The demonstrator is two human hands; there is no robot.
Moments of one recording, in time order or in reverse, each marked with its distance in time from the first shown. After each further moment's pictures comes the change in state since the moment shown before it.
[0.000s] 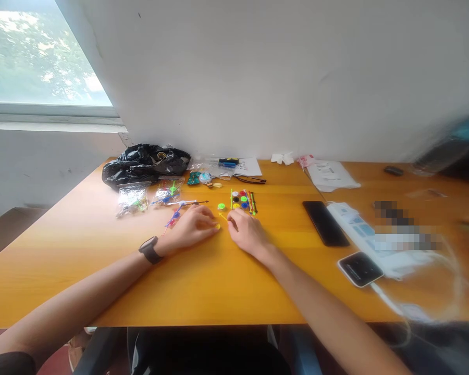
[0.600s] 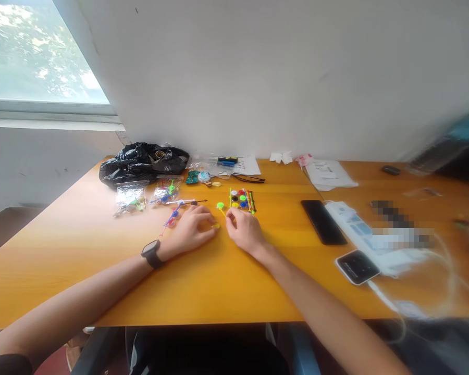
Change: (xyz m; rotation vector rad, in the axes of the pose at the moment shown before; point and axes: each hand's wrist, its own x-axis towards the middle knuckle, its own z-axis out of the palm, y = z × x) left_hand -0.008 0.011 0.009 0.059 0.069 -0.047; right_hand 0.001 -0.007 0.000 0.134 0.088 0.052
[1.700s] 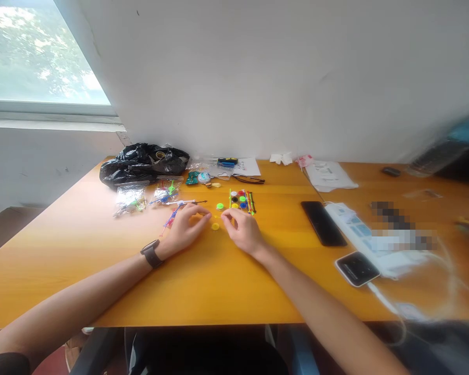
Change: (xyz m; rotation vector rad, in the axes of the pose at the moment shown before) left_hand 0.001 -0.003 -0.004 -0.197 0.216 -0.037; right_hand 0.000 -0.004 -0.003 0.178 0.027 -0.100
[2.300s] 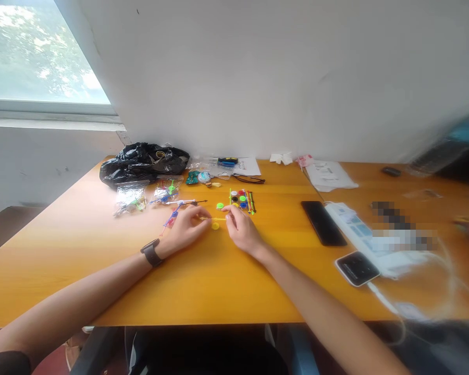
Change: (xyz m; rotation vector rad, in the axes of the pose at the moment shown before) left_hand 0.001 0.001 0.000 -0.039 -0.064 -0.070; right_hand 0.000 0.009 0.005 0.116 -0.044 0.085
